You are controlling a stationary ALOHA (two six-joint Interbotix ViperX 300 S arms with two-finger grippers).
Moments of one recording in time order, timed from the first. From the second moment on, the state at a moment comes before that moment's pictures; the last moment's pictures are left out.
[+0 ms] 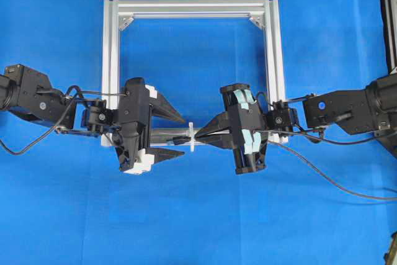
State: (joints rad) left arm -0.13 0.17 0.80 -0.08 -0.53 -0.09; right arm 0.11 0.10 0.80 -0.06 -0.41 0.13
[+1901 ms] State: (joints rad) left arm -0.15 0.09 0.91 -0.08 -0.52 -0.09; right arm 0.11 0.10 0.81 -0.06 -0.40 0.12
